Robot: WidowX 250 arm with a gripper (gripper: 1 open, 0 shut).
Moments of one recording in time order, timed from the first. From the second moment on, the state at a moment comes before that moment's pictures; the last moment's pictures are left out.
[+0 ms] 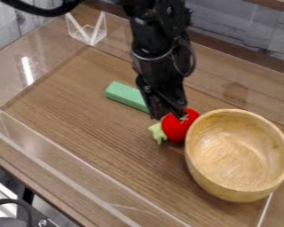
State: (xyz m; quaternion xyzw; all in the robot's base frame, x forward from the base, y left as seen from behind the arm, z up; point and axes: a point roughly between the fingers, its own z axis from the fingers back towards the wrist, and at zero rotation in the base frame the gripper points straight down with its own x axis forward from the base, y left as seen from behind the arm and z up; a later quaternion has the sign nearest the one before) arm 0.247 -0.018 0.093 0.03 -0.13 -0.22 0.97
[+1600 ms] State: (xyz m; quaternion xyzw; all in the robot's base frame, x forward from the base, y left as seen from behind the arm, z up) arm 0.252 -0.056 0.089 0.03 -0.11 -0.17 0.98
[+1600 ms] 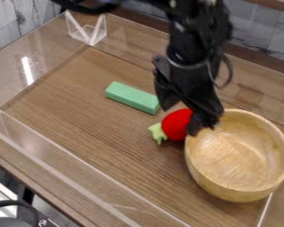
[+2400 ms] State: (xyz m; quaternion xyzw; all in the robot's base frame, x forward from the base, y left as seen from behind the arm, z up) arm 0.275 -0.058 0.071 0.02 -0.10 -0.21 0.97
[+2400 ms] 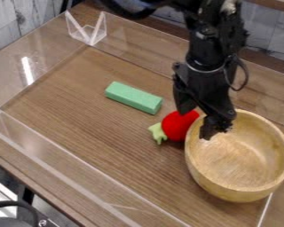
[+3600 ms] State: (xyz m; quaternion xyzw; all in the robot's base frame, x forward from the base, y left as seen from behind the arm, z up) arm 0.284 -0.038 0.027 0.02 -0.12 -0.15 0.98
